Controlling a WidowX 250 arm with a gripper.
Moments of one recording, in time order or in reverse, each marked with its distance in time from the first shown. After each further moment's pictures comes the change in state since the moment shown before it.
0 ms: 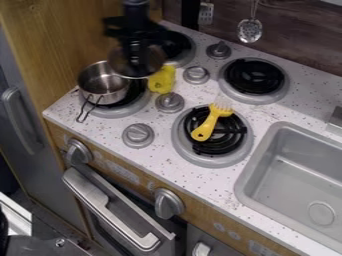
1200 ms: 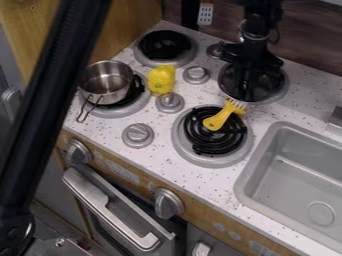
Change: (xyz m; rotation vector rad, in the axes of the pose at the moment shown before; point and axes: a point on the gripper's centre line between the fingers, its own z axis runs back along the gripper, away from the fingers) arm 0.022 -0.176 -0.031 -0.110 -0.098 -0.278
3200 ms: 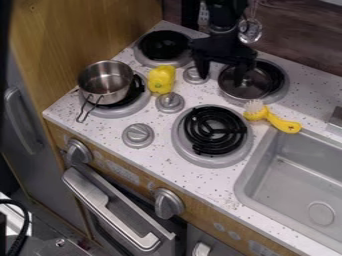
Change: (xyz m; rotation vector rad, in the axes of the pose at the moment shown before) arm -0.061 0.045 0.056 -0.056 -0.079 0.119
